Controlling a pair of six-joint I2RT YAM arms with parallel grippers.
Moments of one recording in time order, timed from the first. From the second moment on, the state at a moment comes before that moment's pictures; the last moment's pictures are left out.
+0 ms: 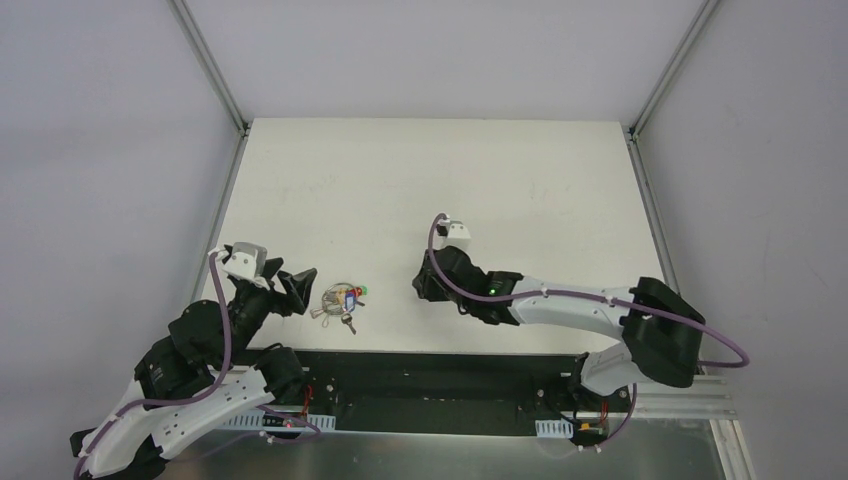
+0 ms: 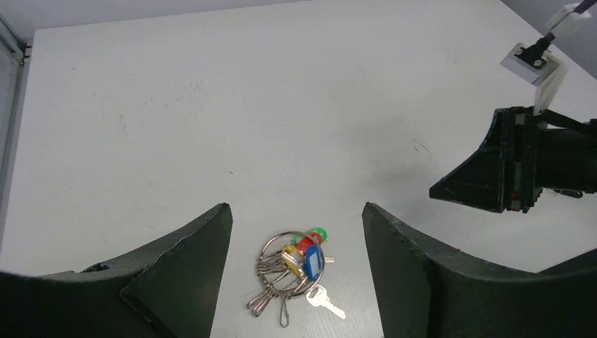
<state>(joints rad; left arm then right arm) -0.96 0.14 0.76 -0.72 -0.63 -0.14 1.12 1.42 0.82 -0.07 0.37 0.88</state>
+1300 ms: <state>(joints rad) -0.96 0.14 0.76 -0.72 -0.63 -0.14 1.19 1.99 1.16 0.13 0.14 1.16</state>
